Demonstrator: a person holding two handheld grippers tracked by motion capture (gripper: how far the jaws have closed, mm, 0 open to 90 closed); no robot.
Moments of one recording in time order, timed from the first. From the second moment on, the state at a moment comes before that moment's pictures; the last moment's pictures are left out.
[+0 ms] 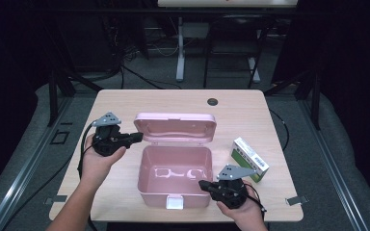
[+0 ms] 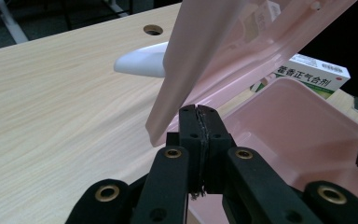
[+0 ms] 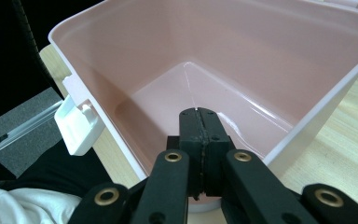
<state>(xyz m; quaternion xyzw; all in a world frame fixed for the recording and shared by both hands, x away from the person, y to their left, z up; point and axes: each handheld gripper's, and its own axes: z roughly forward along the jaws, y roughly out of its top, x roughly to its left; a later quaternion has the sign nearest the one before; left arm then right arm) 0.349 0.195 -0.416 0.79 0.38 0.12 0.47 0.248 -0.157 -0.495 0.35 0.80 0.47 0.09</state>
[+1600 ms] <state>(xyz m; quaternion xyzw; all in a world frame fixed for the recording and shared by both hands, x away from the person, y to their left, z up) 0.360 0.189 -0.460 0.80 0.40 0.12 0.42 0.248 -0.157 -0.496 0.35 0.80 0.47 0.09</state>
